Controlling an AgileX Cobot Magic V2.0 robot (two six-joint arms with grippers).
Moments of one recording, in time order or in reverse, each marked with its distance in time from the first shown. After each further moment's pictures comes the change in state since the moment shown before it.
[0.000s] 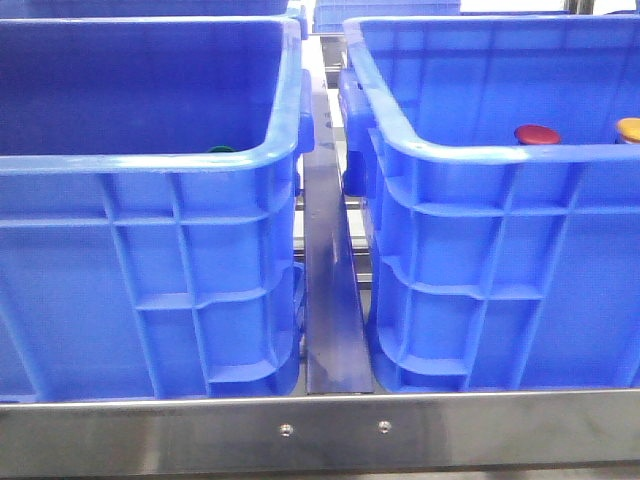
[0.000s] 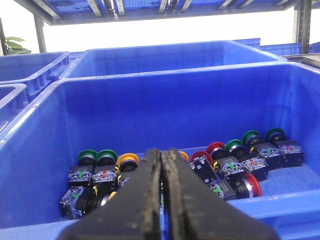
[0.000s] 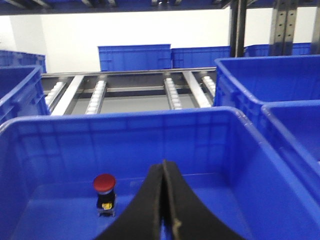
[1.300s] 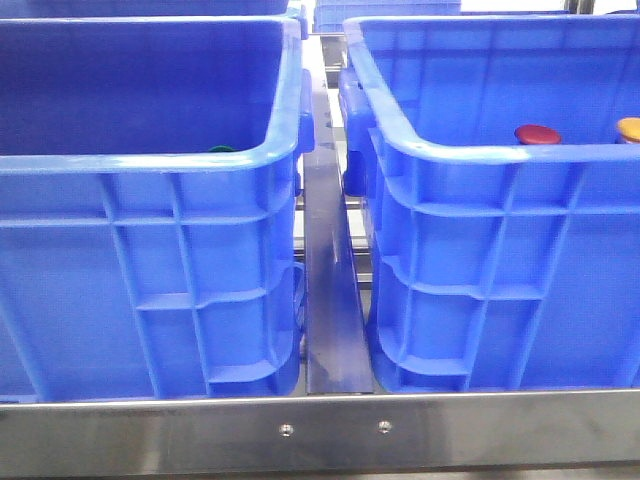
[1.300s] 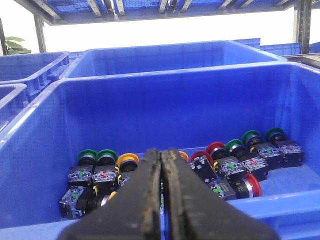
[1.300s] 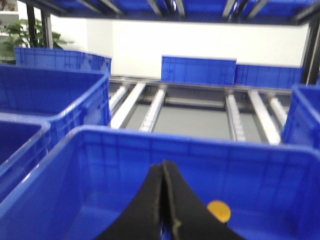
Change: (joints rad) left arm 0.000 0.000 0.000 0.000 0.000 0.000; right arm -0.072 0.237 -0.090 1.339 0.051 -1.369
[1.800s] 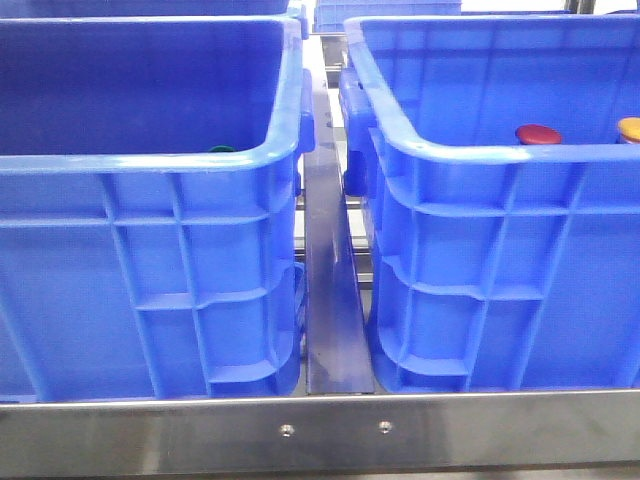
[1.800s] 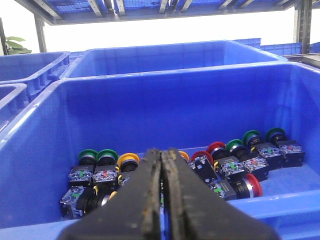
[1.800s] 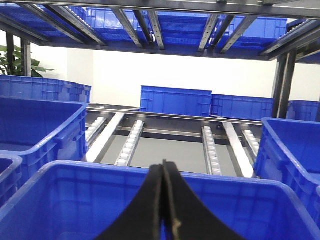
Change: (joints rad) left arm 0.000 0.000 0.000 0.000 0.000 0.000; right arm -0.025 0.000 0.000 0.542 -0.055 -0.570
